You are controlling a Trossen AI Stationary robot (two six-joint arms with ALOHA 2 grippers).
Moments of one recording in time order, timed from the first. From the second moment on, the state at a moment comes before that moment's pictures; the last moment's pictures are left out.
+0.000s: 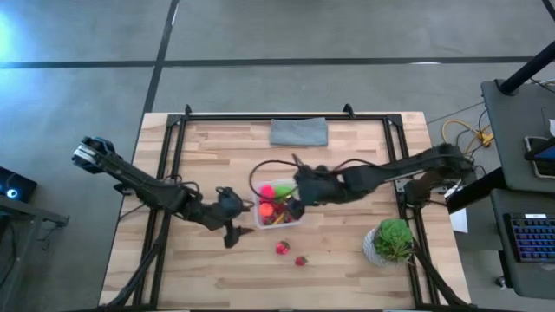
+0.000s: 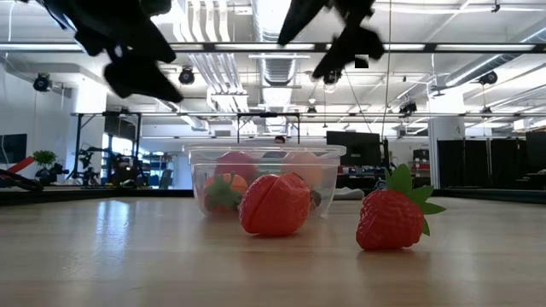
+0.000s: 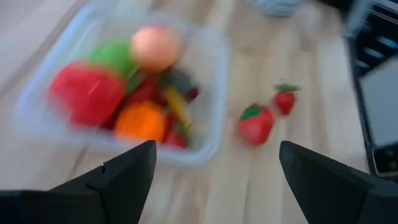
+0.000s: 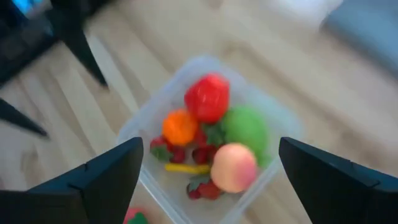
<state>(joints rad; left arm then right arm) -0.43 1.22 0.74 -0.22 -0.35 -0.68 0.21 1.65 1.39 -0.64 0.35 0.82</state>
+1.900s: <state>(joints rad) -0.45 1.92 1.24 -0.22 -0.25 -0.59 0.70 1.51 1.38 -1.25 0.67 1.77</state>
